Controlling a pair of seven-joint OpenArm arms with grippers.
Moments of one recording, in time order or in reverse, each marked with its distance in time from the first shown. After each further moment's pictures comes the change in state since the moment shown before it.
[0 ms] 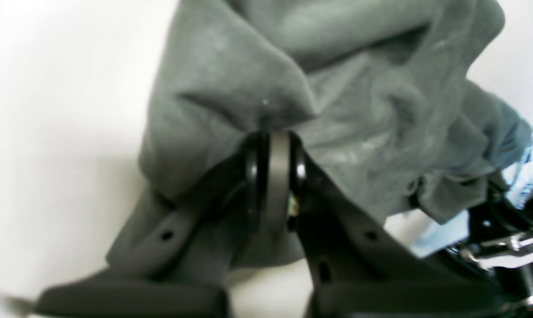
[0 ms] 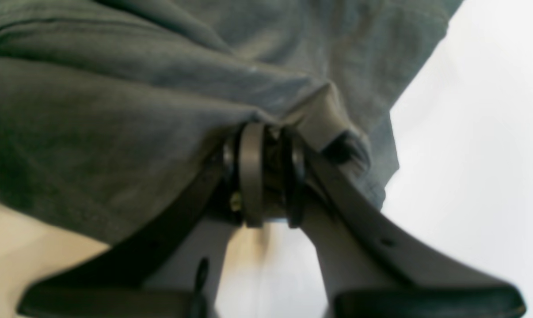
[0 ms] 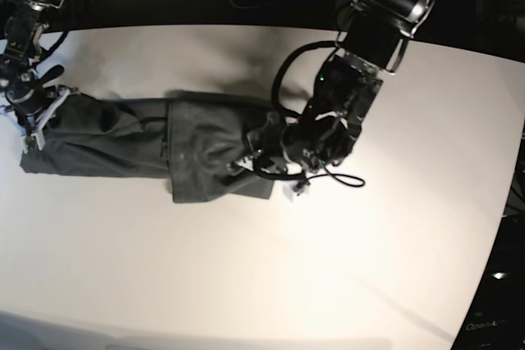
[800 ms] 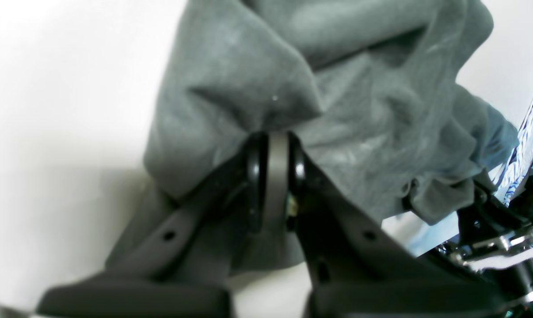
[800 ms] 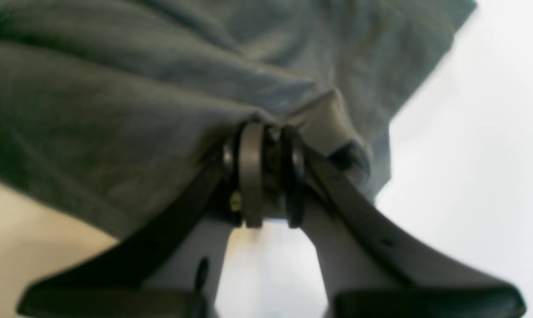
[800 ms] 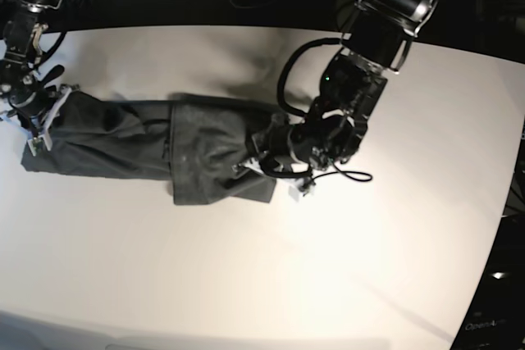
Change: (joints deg) left arm 0.9 -1.2 -0.8 -2.8 -2.7 -3.1 -2.2; right arm -1.7 1.9 -4.2 4.7 -1.4 1.6 -3.1
